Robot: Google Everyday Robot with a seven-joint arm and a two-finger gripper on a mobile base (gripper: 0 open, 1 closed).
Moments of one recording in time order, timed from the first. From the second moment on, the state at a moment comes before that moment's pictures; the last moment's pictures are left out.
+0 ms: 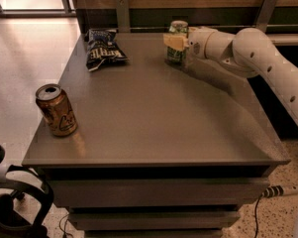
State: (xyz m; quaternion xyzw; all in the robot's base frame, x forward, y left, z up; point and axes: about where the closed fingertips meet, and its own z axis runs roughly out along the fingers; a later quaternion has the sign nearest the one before) arm 0.807 -0.106 0.894 -0.27 0.70 0.24 0.61
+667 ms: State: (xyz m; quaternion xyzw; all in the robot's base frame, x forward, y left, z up) arm 0.766 -0.071 0.918 -0.30 0.72 0.23 0.58
